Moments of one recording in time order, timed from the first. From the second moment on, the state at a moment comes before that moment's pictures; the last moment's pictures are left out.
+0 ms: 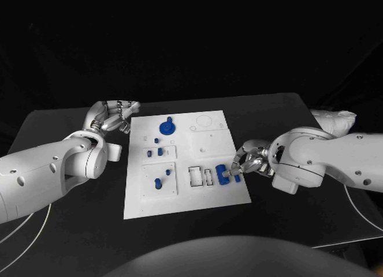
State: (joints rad) left arm 1.20 -0.68 -0.21 1.24 -0.19 -0.48 0.50; left_hand 1.33 0.01 -0.13 0.29 0.17 0.93 0.17 0.09 0.08 1.11 0.12 0.07 0.07 1.30 0.04 1.12 0.96 0.12 1.14 0.15 0.93 1.27; right arm 1.26 -1.13 -0.24 1.94 -0.86 -0.18 -0.69; right_hand 1.18 -0.12 0.03 0.26 0.33 0.45 0.16 0.61 0.43 1.47 0.12 1.57 1.31 1.46 0.05 1.57 1.31 0.01 1.47 0.15 1.57 1.31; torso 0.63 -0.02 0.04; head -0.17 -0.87
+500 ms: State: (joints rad) left arm 1.20 -0.68 -0.21 1.24 -0.19 -0.48 0.50; left_hand 1.33 0.01 -0.13 0.29 0.17 0.93 0.17 0.09 0.08 1.11 0.12 0.07 0.07 1.30 0.04 1.12 0.96 0.12 1.14 0.15 0.93 1.27; right arm 1.26 -1.10 -0.24 1.93 -0.83 -0.19 -0.69; right_hand 1.19 -0.11 0.05 0.24 0.32 0.47 0.16 0.61 0.42 1.47 0.12 1.57 1.31 1.47 0.05 1.57 1.31 0.01 1.47 0.16 1.57 1.31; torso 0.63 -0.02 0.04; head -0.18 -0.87
